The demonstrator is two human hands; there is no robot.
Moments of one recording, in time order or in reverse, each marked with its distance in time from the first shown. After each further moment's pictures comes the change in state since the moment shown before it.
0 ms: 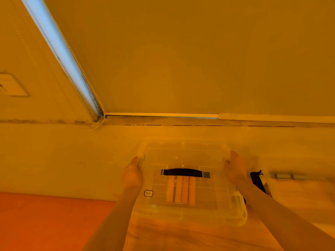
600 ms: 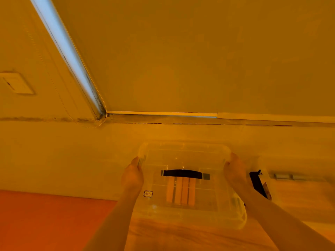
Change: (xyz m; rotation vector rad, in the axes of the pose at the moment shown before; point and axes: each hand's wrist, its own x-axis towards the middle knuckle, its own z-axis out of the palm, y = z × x) left_hand -0.018 0.001 -0.007 -0.019 0.019 0.002; right_hand -0.024 -0.002 -0.005 -0.031 0.058 0.004
